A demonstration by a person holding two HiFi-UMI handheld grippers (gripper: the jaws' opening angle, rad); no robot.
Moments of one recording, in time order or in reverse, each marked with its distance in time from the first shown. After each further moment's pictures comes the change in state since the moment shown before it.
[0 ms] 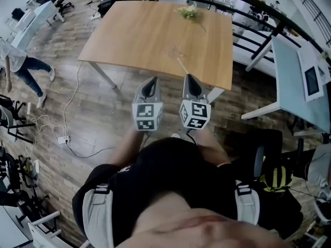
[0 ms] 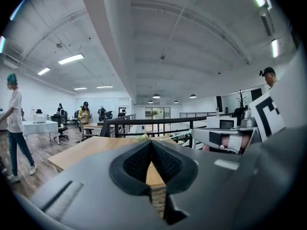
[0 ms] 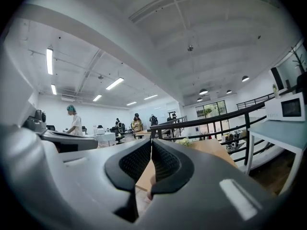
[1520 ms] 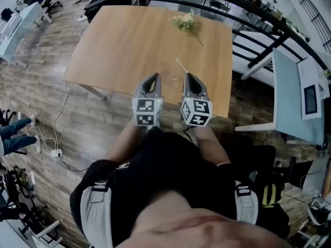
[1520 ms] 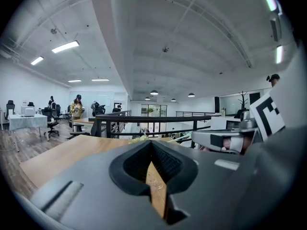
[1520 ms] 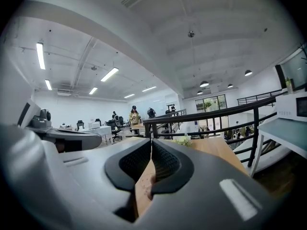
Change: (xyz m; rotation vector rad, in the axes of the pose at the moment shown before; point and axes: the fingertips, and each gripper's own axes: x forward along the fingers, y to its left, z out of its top) left arm 0.220 0.061 0.007 -0.024 0.062 -0.065; right arm 0.205 -0.082 0.000 0.005 0.100 -0.008
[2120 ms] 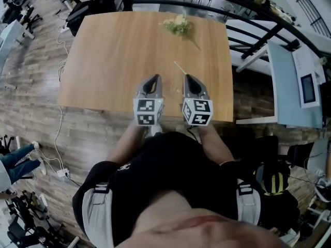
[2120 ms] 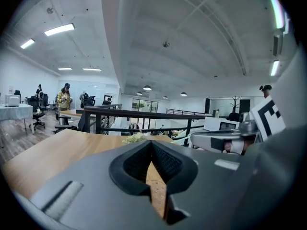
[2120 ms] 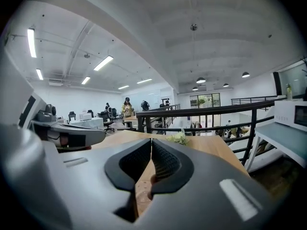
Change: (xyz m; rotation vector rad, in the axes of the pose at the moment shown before) left arm 0.089 0.061 0.002 -0.046 0.043 -0.146; right arm 0.093 0.000 -0.005 -0.036 0.089 -0.093
